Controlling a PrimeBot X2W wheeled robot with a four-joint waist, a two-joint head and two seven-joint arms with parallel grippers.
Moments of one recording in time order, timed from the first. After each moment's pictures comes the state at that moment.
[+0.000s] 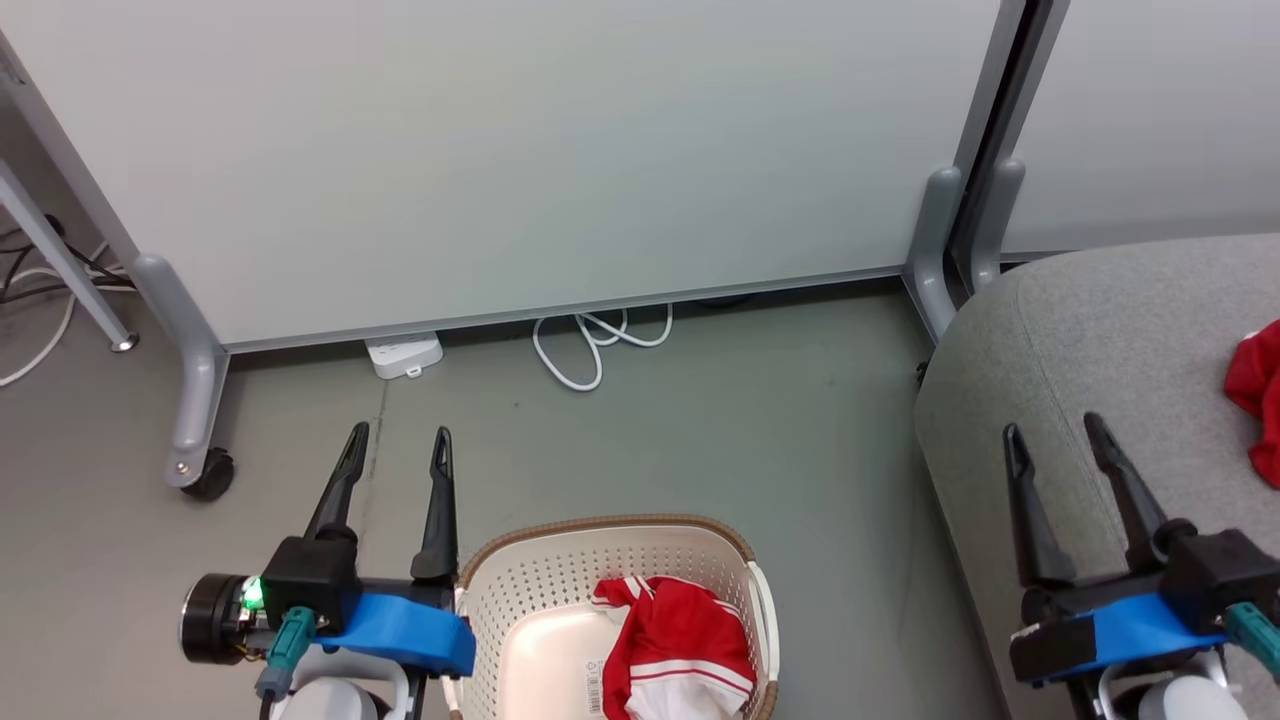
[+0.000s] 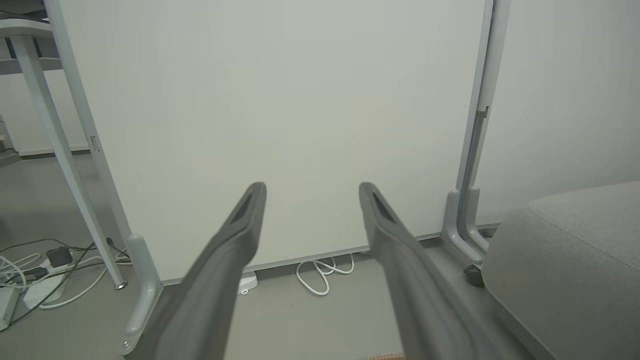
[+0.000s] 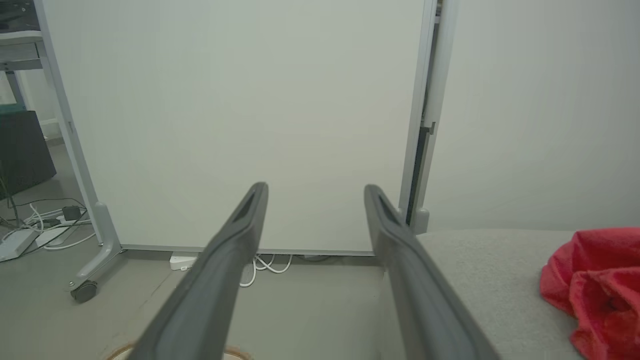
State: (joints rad) left arm -0.13 0.11 -0.21 0.24 -0.17 0.01 -0.26; right arm -0.09 -0.10 -0.04 0.15 0.09 0.13 -0.26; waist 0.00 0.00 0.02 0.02
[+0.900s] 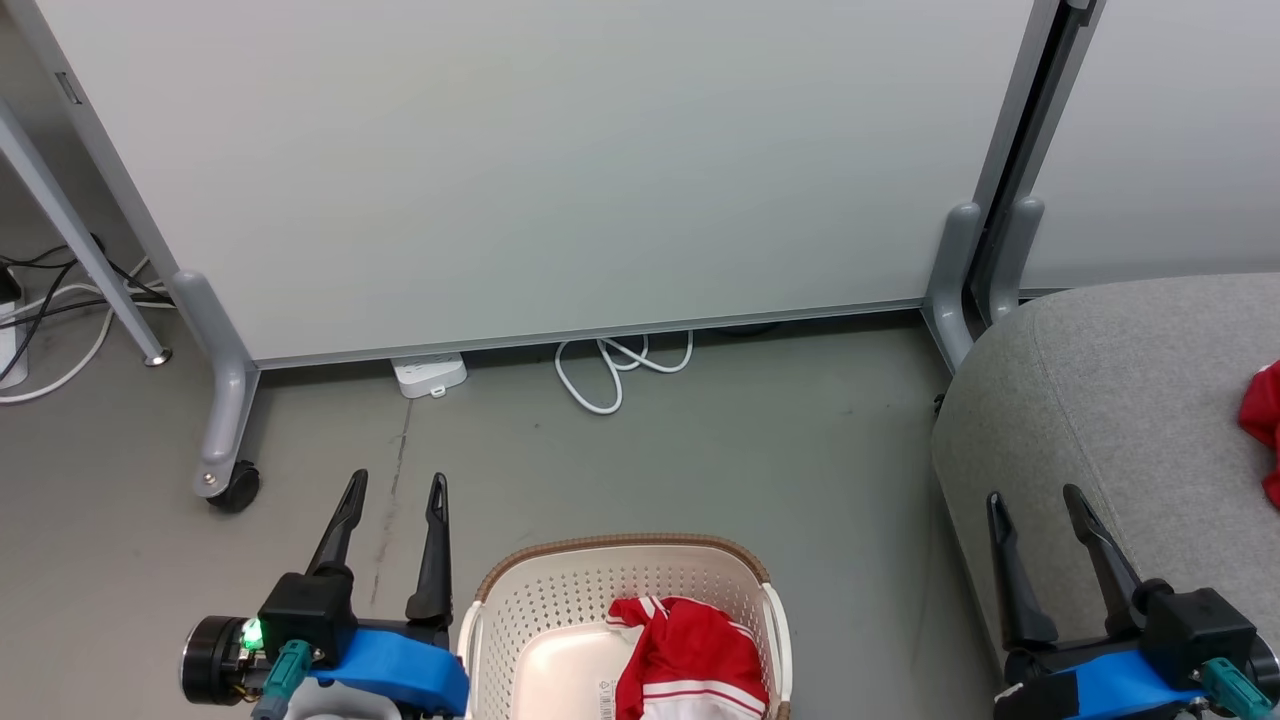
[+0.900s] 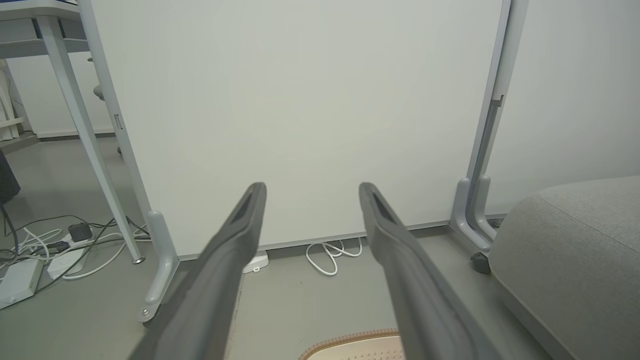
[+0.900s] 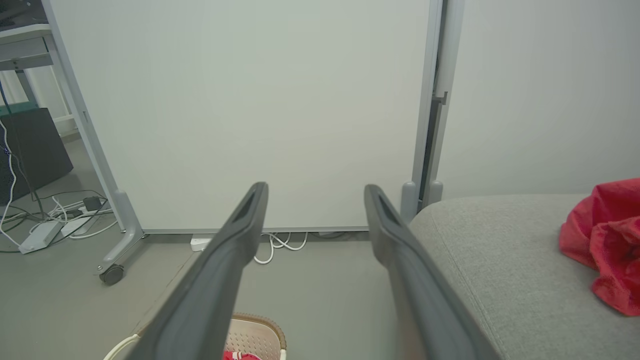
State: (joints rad) left arm -0.07 0.06 -0.11 0.28 -0.10 -0.07 -0.26; right arm 0.01 -0.06 -0.04 0.17 0.10 0.13 -0.26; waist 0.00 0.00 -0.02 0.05
